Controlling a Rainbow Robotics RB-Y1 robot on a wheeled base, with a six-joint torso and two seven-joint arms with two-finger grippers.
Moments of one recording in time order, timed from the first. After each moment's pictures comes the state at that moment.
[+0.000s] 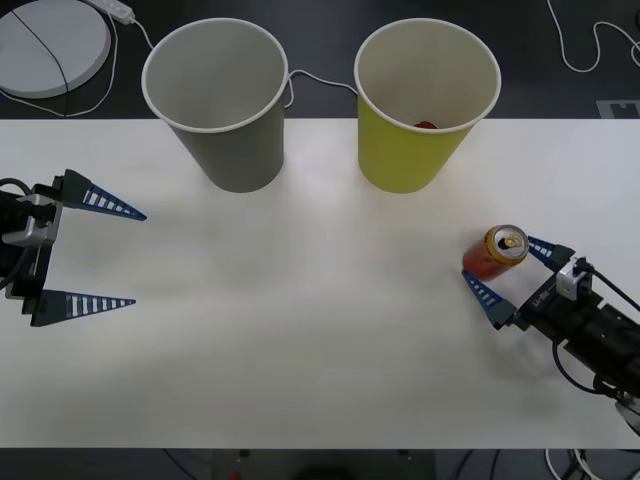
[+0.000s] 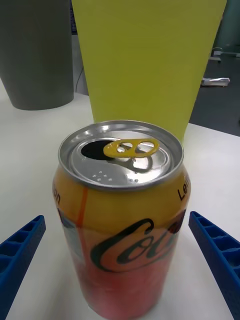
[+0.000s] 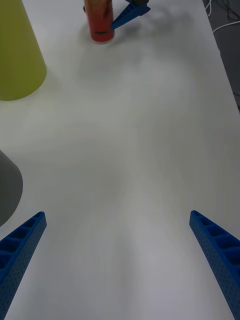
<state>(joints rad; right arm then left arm) -0.15 -0.61 0.21 -0.85 0.43 -0.99 0.91 -0.17 0.91 0.19 -1.75 -1.47 -1.51 0.02</state>
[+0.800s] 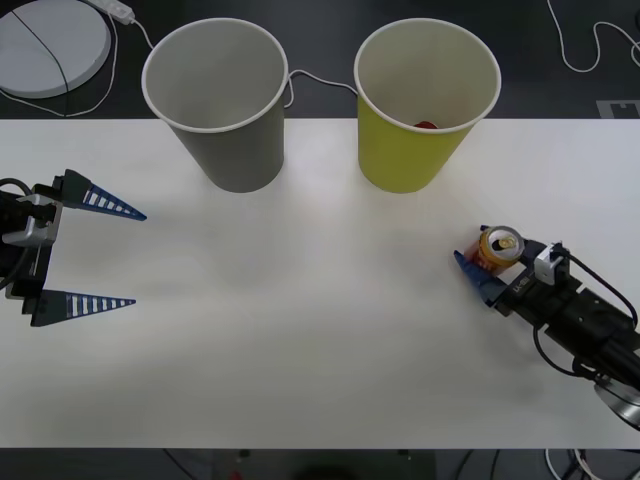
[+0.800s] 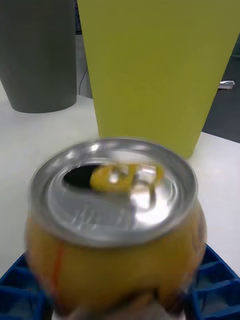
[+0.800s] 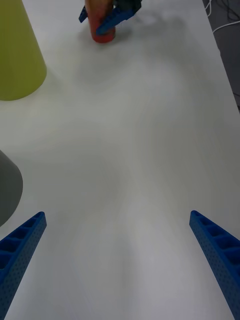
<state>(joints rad) -0.20 -0.59 0.23 -0.85 0.45 -0.95 0.92 -0.17 0.91 0.19 -1.75 -1.47 -1.51 0.02</state>
